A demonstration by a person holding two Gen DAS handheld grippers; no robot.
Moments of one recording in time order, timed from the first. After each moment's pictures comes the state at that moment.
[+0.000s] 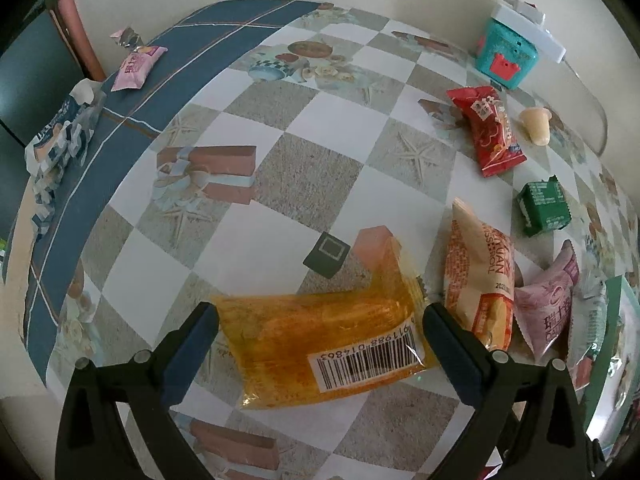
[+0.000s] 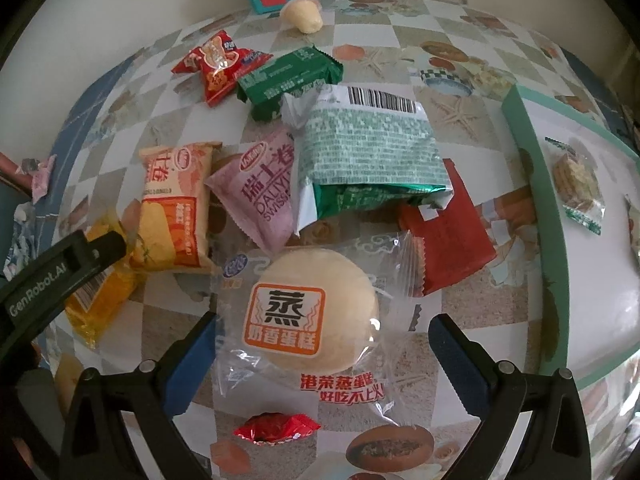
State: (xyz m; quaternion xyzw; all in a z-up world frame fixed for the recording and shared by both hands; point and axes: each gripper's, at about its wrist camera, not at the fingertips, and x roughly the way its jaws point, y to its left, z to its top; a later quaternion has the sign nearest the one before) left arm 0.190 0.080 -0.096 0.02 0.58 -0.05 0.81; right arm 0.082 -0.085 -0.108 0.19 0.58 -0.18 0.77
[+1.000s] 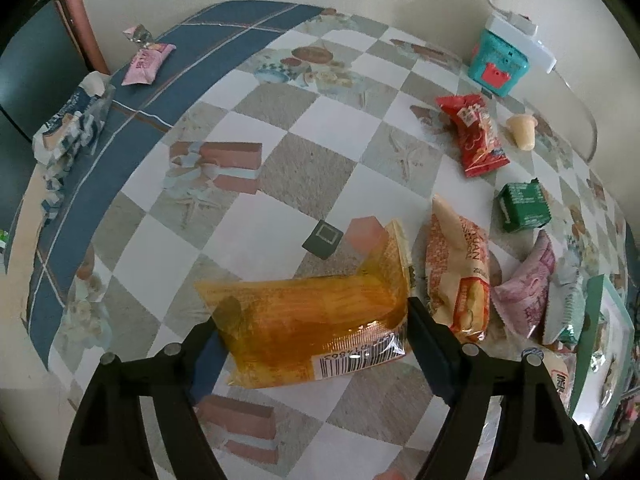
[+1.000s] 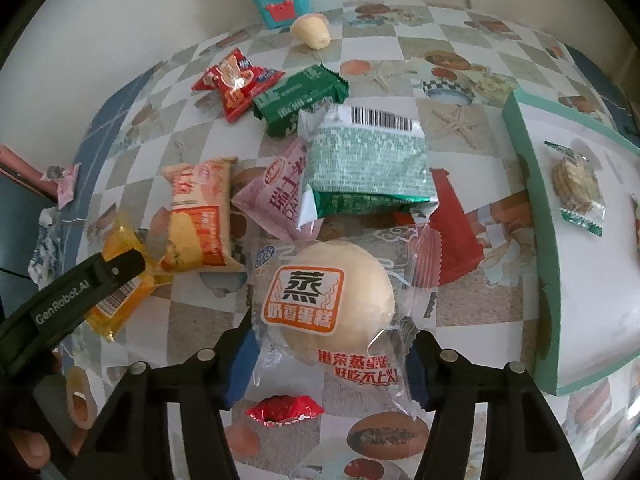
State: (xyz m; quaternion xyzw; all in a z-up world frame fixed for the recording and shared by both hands) left arm 0.173 0.085 -0.077 -0.01 0.58 -0.05 0.81; right arm 0.065 -0.095 -0.080 0.22 0.56 -0.14 0.79
